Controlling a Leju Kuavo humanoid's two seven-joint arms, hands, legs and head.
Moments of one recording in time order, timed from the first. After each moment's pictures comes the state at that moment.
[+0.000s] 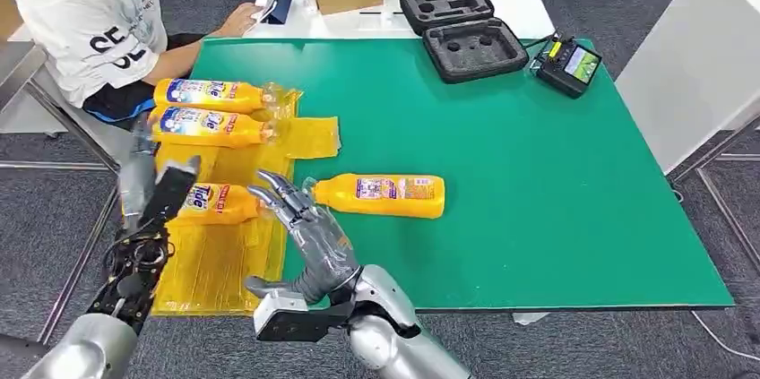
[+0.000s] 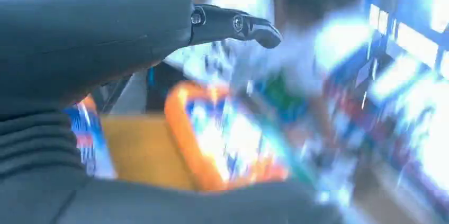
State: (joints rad) left arm -0.45 0.08 0.06 -0.86 -0.33 0.65 -0.69; right arm -0.31 0.28 0.59 -1.16 0.62 -0.44 -0.49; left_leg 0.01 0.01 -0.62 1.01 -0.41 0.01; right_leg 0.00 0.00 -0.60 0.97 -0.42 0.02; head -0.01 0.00
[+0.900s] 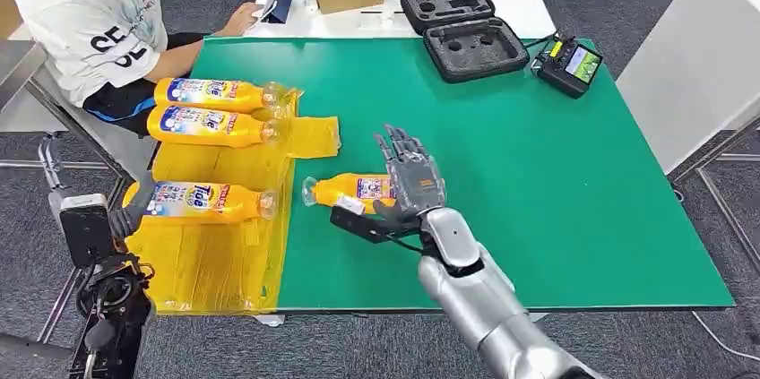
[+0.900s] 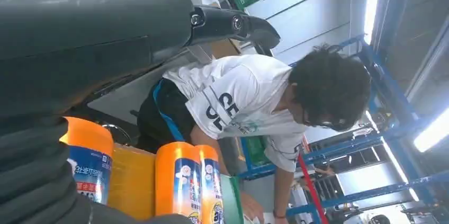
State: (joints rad) left arm -0.21 0.00 0.22 -1.30 -0.11 0.63 -0.70; right arm -0.53 0.14 0.34 -0.91 1.17 -0.45 -0.03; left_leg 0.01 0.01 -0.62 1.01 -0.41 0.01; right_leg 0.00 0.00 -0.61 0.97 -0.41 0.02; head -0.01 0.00
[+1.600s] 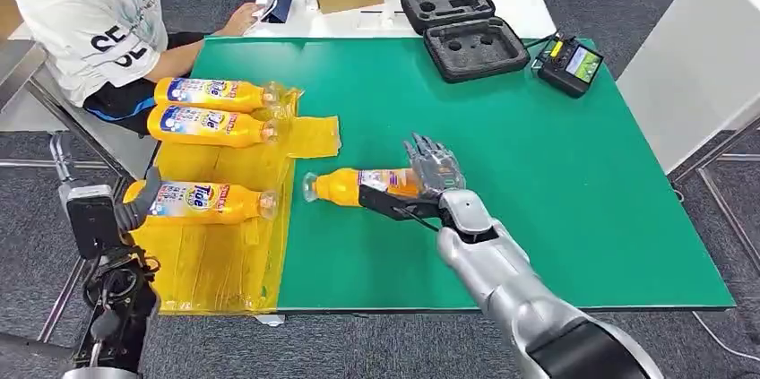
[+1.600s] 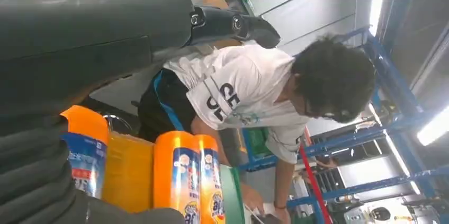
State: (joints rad) left arm -0.26 -0.01 0.22 -1.24 -0.11 0.61 -0.70; right arm -0.72 0.14 0.31 -0.54 1.14 -0.32 0.00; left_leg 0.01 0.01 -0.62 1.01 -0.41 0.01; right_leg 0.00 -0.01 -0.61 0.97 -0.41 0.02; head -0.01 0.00
